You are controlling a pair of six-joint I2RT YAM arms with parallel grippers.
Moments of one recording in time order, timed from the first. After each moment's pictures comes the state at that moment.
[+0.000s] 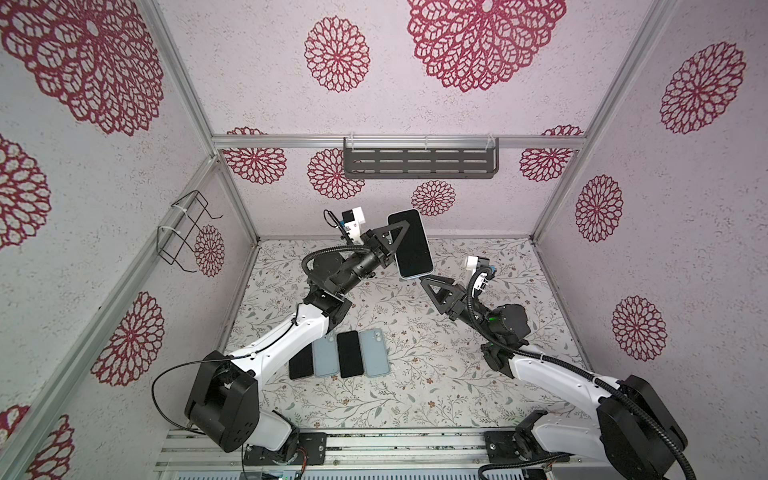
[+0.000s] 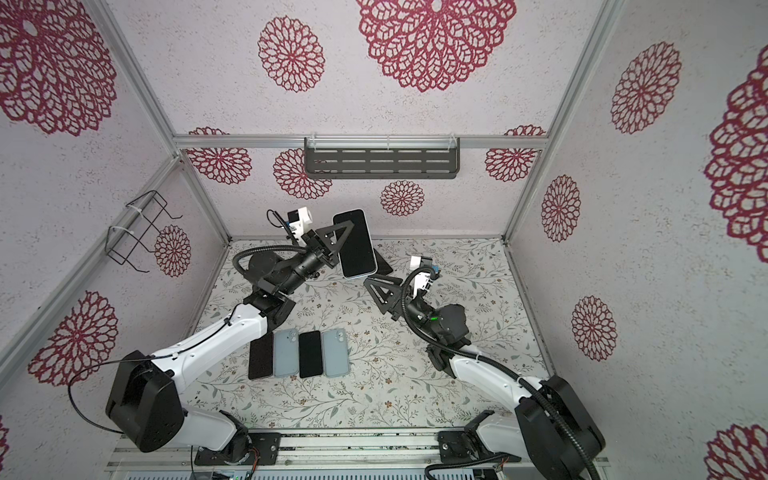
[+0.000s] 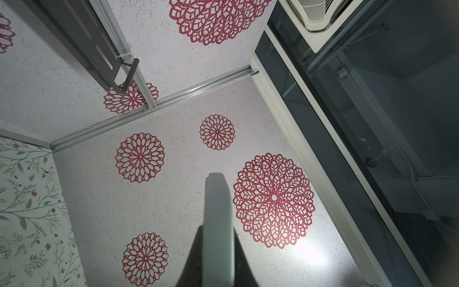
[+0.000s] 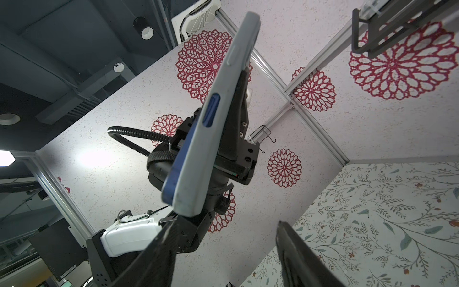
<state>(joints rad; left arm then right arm) -0.56 1.47 1.11 0.79 0.33 -1.43 0.62 1.23 0.59 1.14 -0.45 1.02</state>
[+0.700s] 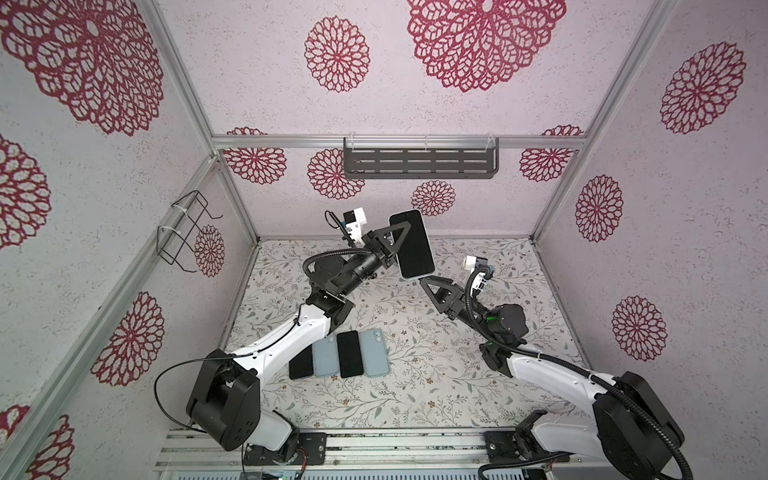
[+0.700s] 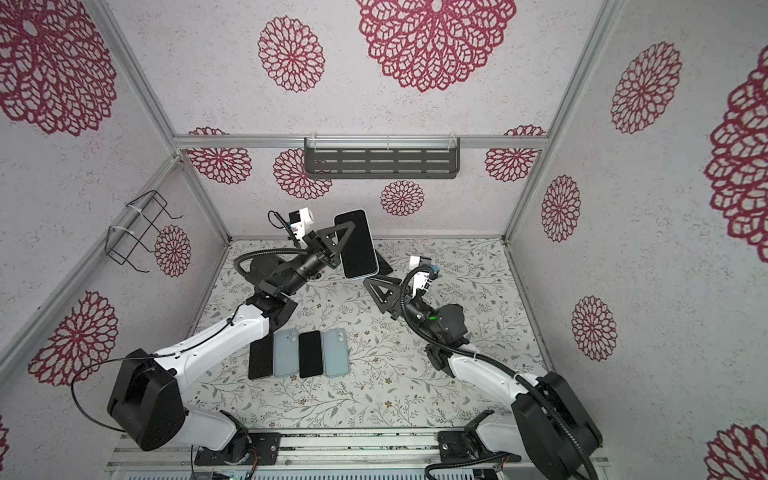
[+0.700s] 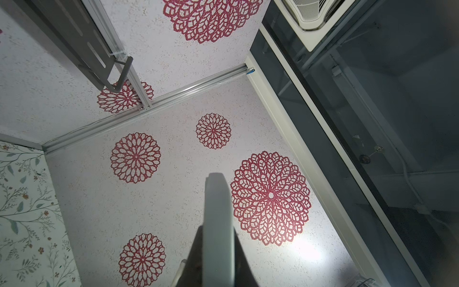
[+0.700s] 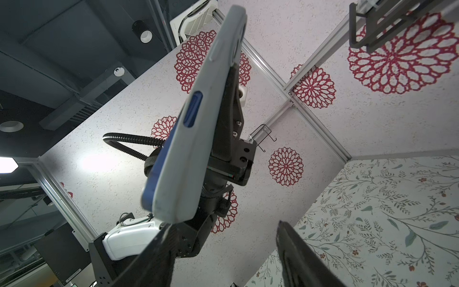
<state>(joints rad) -0.58 1.48 1.10 0.83 0.33 -1.43 0.62 1.25 0.59 1.16 -0.44 1.06</state>
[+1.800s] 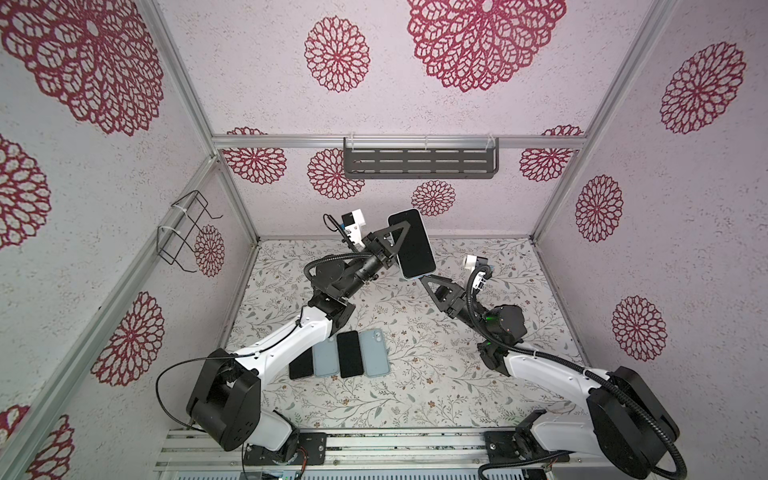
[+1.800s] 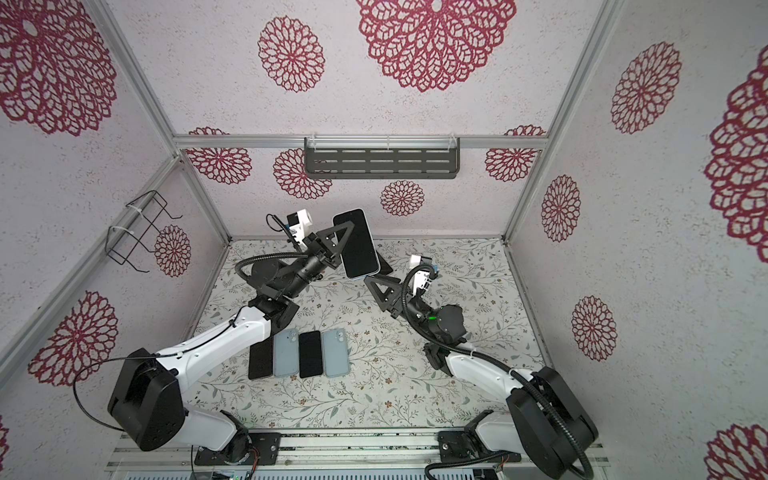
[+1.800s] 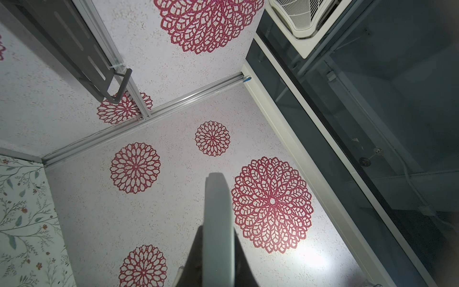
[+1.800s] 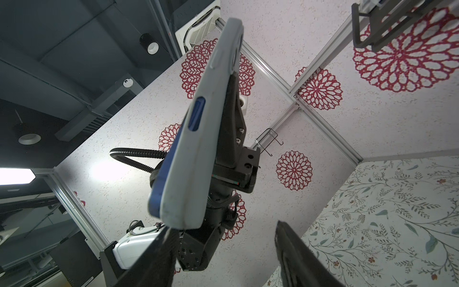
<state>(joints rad) -0.60 1.48 1.08 0.88 0.28 -1.40 0.62 1.28 0.59 1.23 -0.42 1.12</state>
